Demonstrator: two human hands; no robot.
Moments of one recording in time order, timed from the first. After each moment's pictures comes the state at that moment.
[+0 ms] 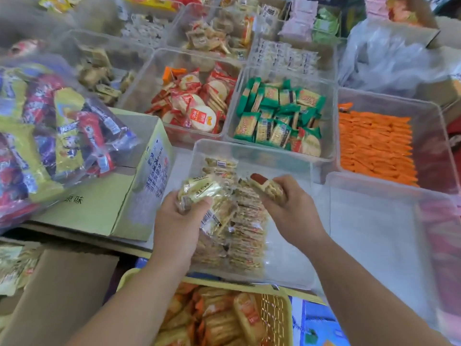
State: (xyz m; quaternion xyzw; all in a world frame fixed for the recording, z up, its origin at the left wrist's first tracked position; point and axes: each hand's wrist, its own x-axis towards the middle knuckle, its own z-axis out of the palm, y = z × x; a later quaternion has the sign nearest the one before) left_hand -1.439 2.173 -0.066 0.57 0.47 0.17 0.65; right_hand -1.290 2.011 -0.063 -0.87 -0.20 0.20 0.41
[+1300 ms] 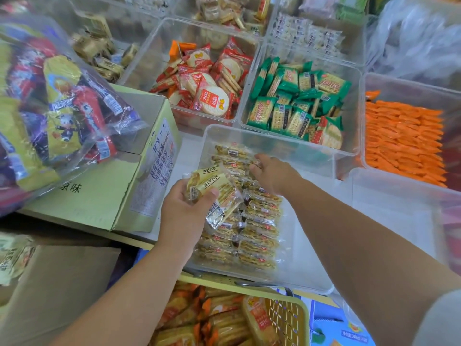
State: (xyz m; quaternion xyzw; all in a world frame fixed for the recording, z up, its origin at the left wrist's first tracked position) left_hand -1.430 2.200 -0.114 0.56 0.43 0.19 0.68; right_hand -1.206 2.101 -0.157 -0.90 -0.30 0.31 0.04
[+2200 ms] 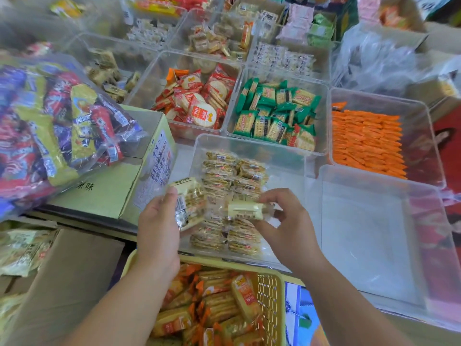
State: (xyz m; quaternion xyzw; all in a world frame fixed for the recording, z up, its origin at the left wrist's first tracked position) left_hand -1.471 2.163 -0.041 0.46 0.51 0.22 0.69; right_hand -1.352 1.985 -0.040 -0.81 -0.25 0.17 0.51
